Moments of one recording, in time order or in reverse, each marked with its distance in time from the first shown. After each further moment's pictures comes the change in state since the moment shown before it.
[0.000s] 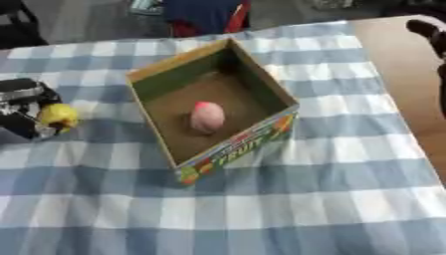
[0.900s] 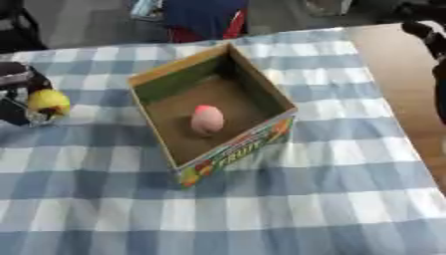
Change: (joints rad) left arm -0.029 0.026 0.002 -0.078 -0.037 0.026 0.043; right arm 0.005 0.003 0.000 0.000 -0.001 -0.005 -0.005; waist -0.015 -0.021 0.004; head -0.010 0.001
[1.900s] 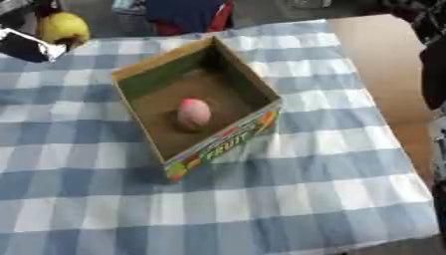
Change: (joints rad) left arm -0.096 -0.120 0.007 -0.251 0.004 0.087 0.149; right arm -0.021 0.015 0.010 0.000 -0.011 -0.005 -0.001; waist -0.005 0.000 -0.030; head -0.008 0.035
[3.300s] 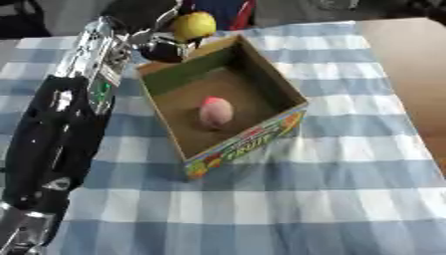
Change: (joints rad) left arm -0.032 -0.268 -0.083 0.008 -0.411 -0.121 0.289; right arm -0.029 0.030 0.021 0.000 -0.016 0.005 0.025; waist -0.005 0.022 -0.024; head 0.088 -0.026
